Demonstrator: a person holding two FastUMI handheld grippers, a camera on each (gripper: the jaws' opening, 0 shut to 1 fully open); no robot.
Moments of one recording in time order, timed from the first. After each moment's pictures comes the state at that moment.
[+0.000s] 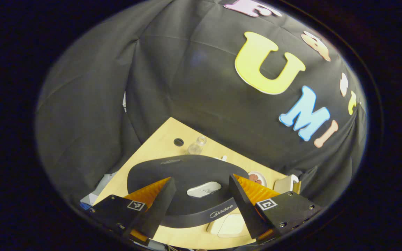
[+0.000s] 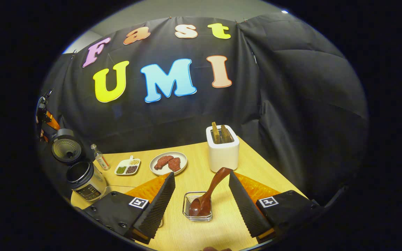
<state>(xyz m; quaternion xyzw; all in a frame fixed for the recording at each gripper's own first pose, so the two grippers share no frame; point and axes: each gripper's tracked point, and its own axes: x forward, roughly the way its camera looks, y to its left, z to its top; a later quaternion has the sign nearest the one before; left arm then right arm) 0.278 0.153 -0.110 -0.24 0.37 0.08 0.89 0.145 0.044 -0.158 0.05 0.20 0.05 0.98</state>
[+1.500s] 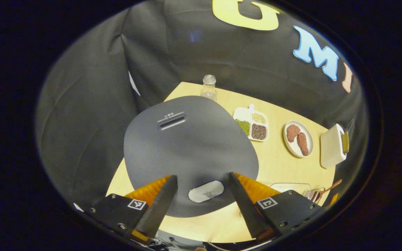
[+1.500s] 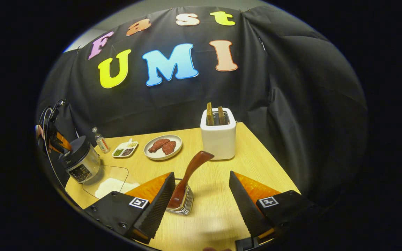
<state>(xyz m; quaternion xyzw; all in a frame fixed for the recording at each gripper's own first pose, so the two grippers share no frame) 0.224 0.077 -0.255 -0.09 0.49 0.16 0.85 0.161 -0.022 -0.225 0.04 0.25 0.11 0.96</state>
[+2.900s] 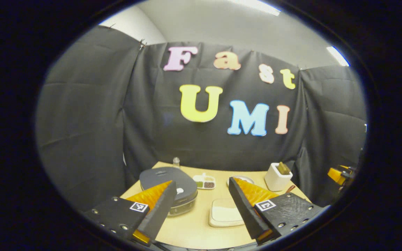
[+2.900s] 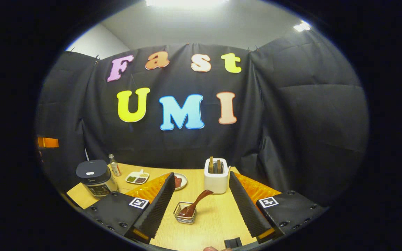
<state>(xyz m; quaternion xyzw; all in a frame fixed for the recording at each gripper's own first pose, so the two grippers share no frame) 0.007 -0.029 0.023 -0.04 0.06 0.05 1.00 0.052 -0.026 -0.015 0.00 0.06 0.10 0.99</state>
